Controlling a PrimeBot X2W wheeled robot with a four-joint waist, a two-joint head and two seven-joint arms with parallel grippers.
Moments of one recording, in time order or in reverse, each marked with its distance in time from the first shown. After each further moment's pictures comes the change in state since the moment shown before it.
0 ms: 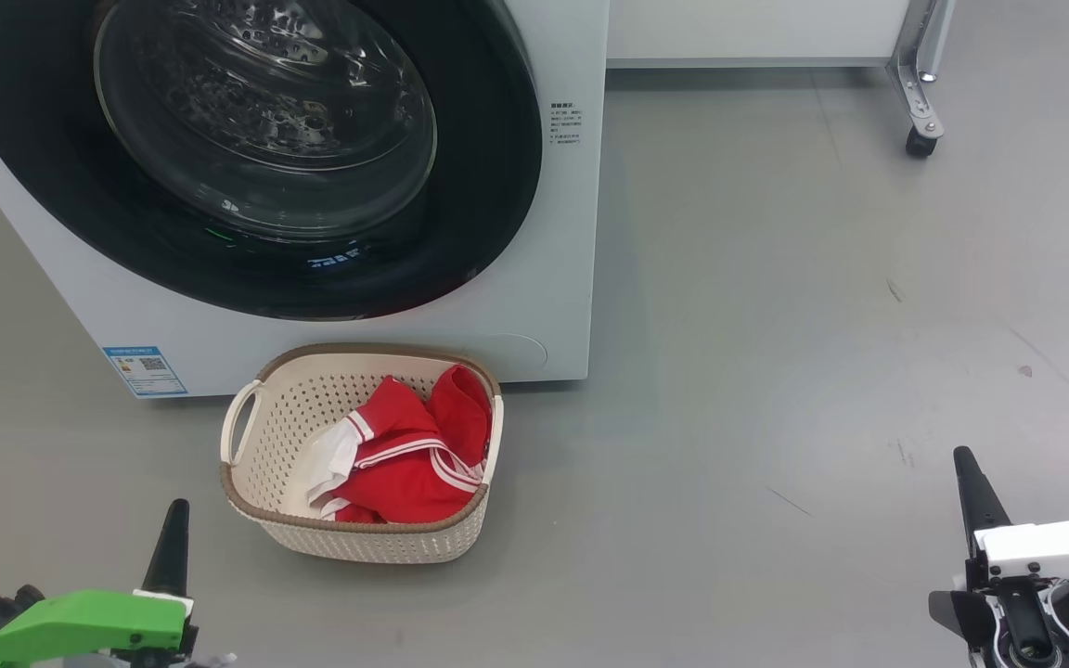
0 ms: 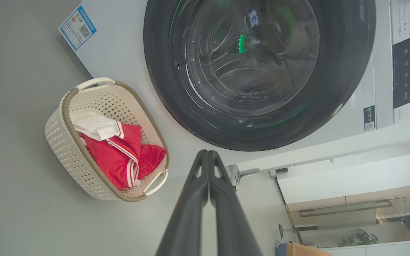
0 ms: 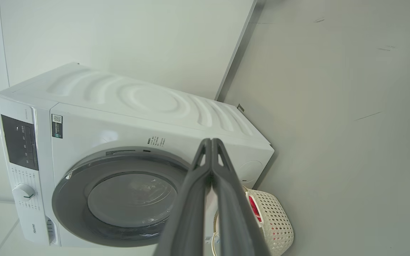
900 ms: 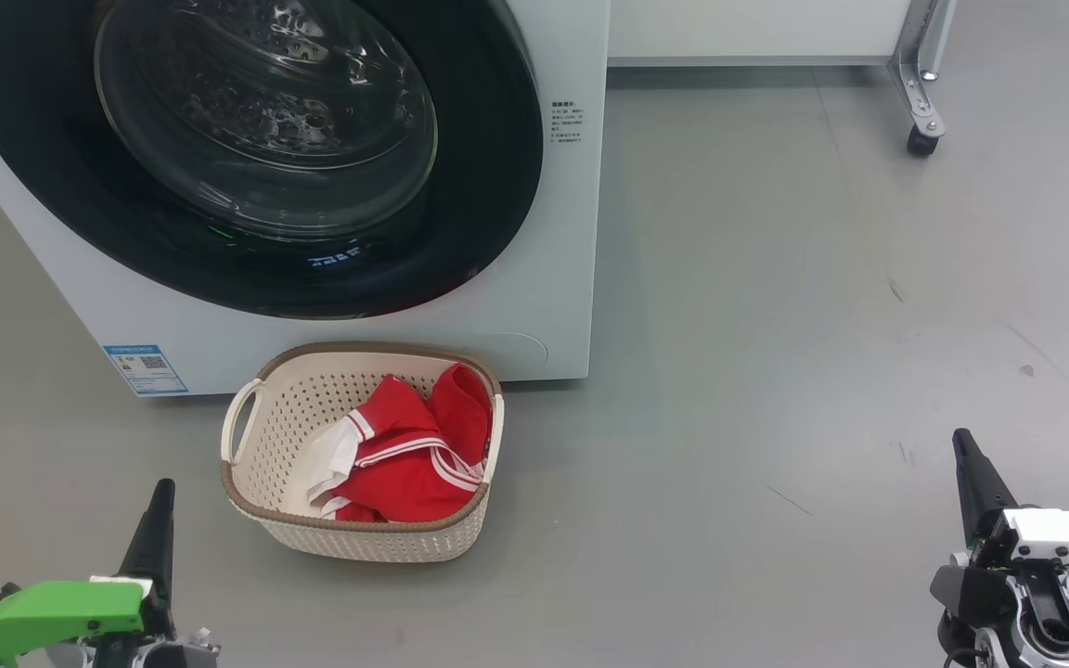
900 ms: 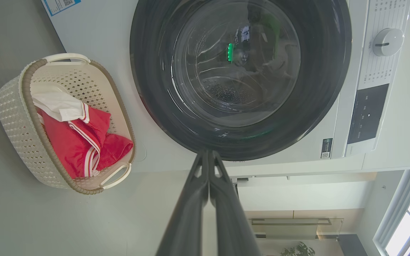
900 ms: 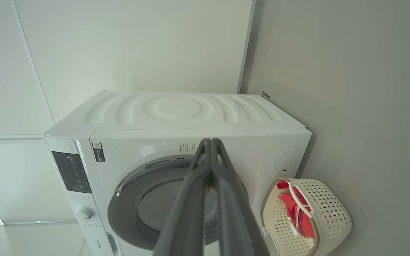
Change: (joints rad) left arm -0.026 0.000 0.044 -0.008 -0.230 -0.008 0.063; right arm -0.043 0.015 -0.046 0.026 0.226 0.017 0.062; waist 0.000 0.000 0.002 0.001
